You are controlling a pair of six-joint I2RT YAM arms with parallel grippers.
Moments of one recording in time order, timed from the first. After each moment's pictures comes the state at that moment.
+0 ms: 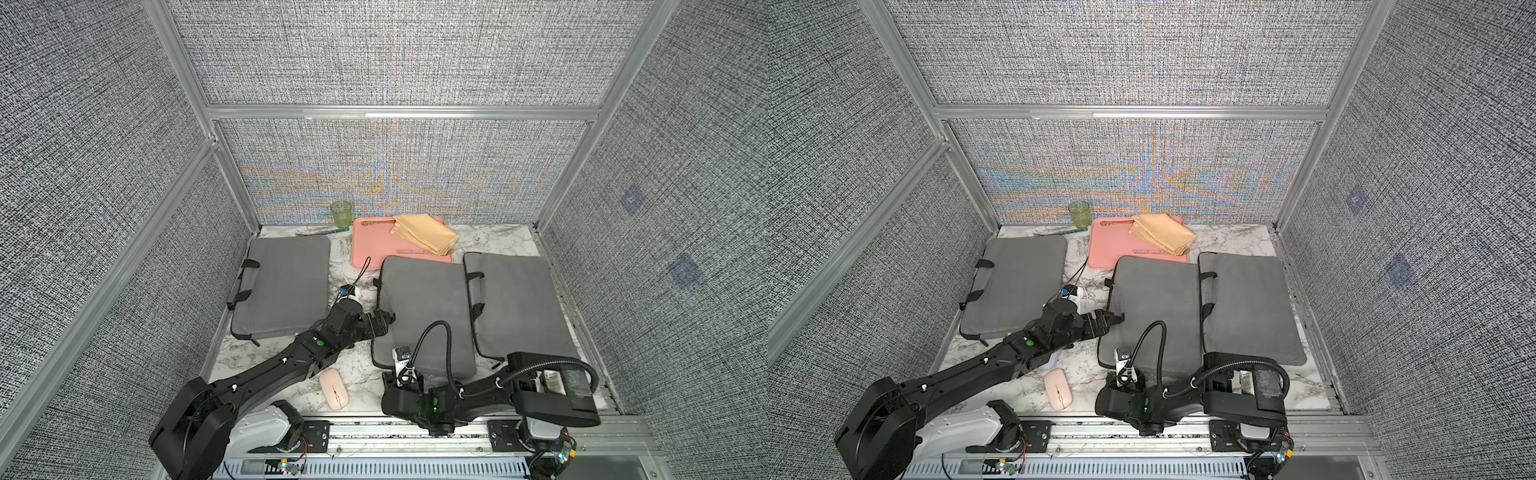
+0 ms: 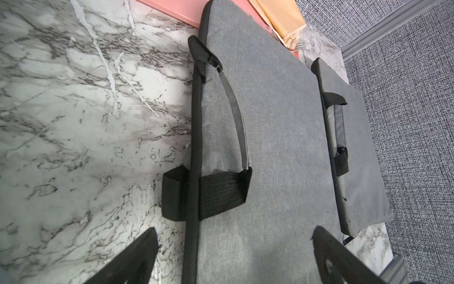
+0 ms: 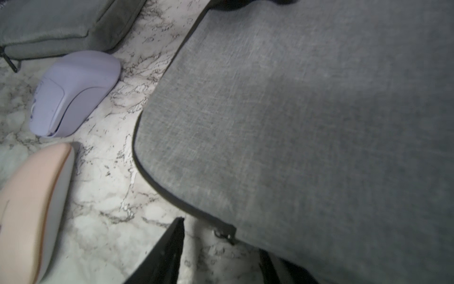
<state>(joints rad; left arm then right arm) -0.73 1.17 0.56 -0.05 0.00 -0.80 1.46 1.78 0.68 0.18 0.71 1.02</state>
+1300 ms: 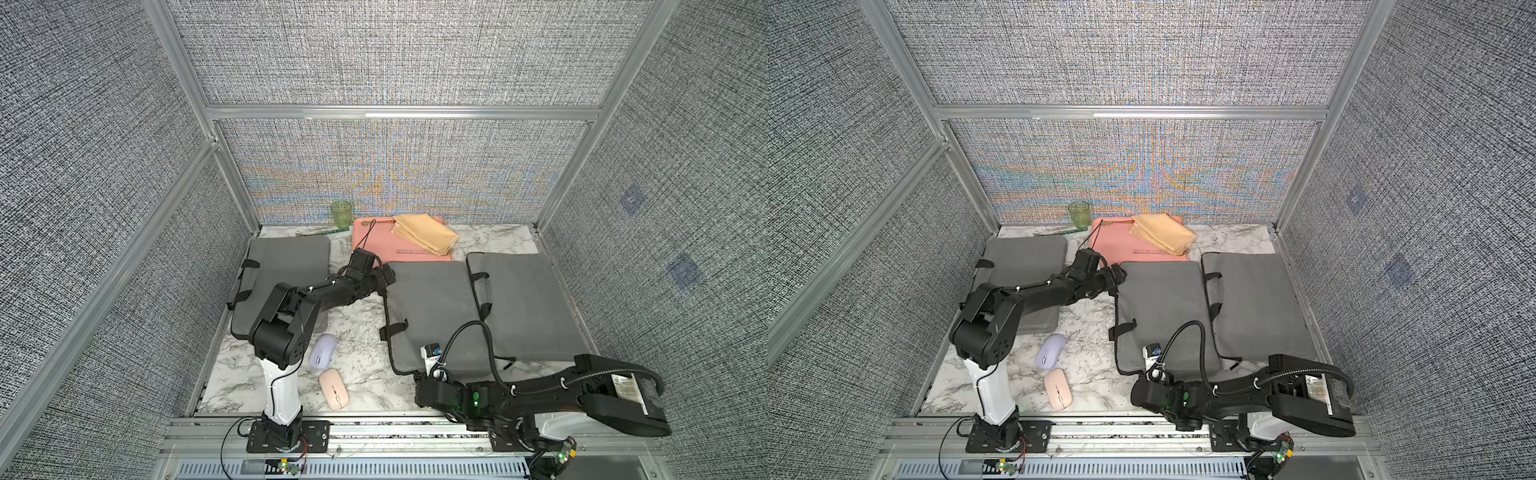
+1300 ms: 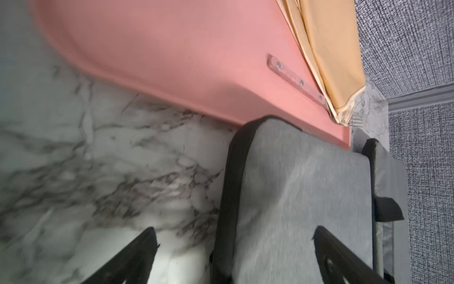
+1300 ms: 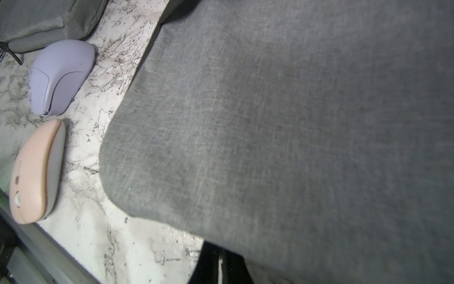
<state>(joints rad) -0.50 1.98 1.20 0.01 0.17 -0.83 1.39 1.38 0.42 0.07 0.52 1.04</state>
